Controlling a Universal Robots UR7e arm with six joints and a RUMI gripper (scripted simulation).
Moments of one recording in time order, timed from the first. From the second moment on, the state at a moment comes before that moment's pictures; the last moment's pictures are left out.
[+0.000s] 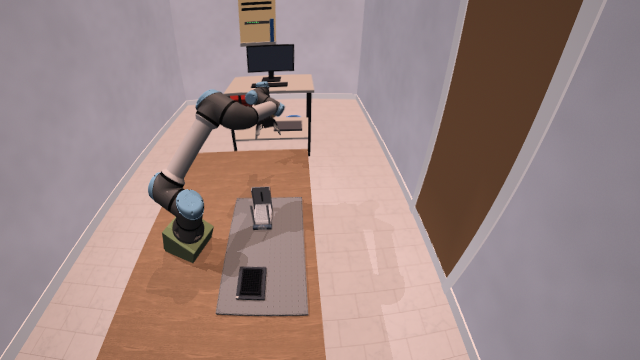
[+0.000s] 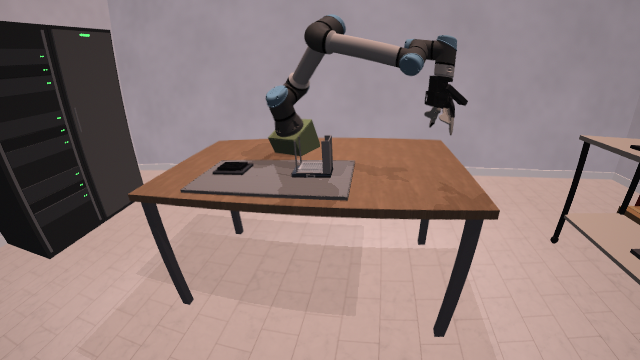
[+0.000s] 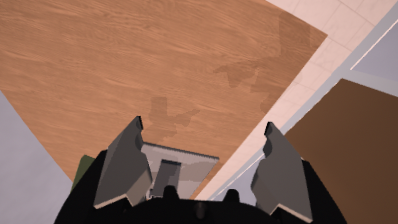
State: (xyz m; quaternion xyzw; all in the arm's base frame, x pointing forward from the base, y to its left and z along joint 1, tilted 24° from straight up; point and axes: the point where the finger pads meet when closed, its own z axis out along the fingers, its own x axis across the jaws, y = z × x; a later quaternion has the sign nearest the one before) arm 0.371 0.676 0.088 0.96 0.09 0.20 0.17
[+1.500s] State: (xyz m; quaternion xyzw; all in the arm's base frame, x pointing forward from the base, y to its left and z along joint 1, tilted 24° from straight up) arm 0.478 0.549 0.130 0.97 0.07 0.14 0.17
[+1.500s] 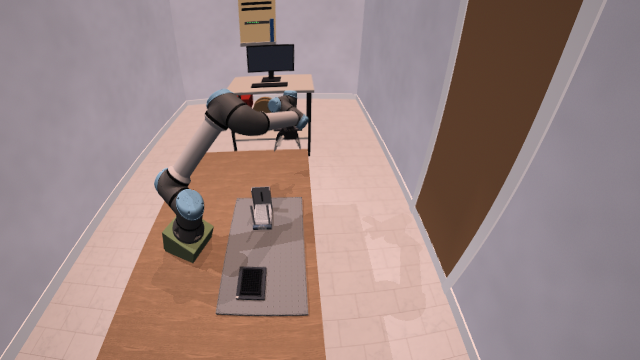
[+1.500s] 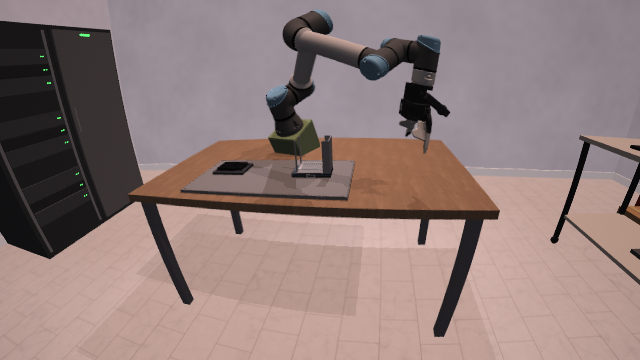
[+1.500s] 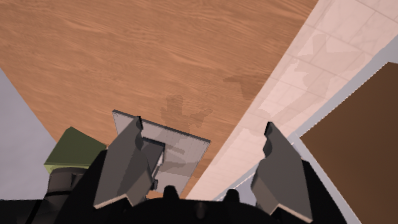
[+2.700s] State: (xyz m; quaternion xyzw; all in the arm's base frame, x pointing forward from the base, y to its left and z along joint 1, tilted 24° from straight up) arm 0.541 0.417 0.165 0.98 0.06 0.09 0.16
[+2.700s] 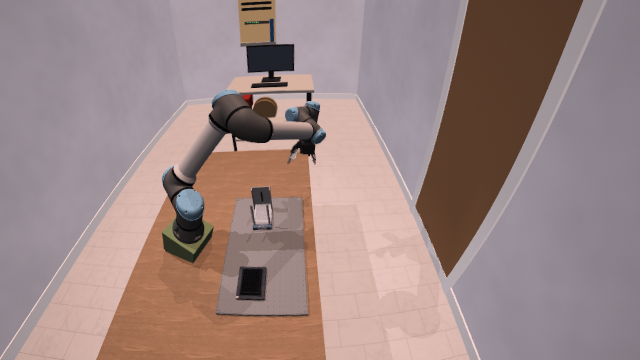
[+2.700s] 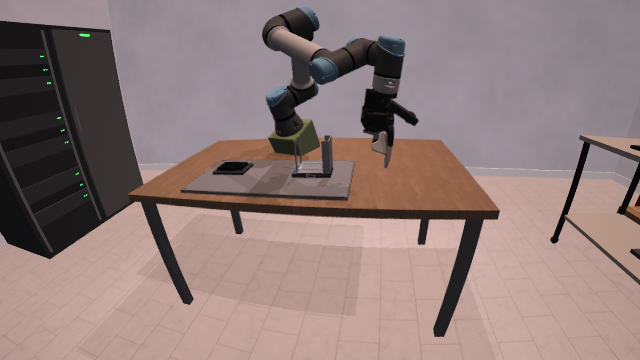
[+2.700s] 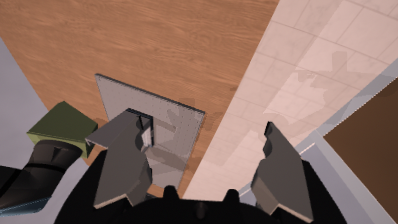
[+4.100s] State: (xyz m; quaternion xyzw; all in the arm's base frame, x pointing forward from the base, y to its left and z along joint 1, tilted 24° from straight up) arm 0.567 0.262 0.200 0.99 0.04 0.04 0.13
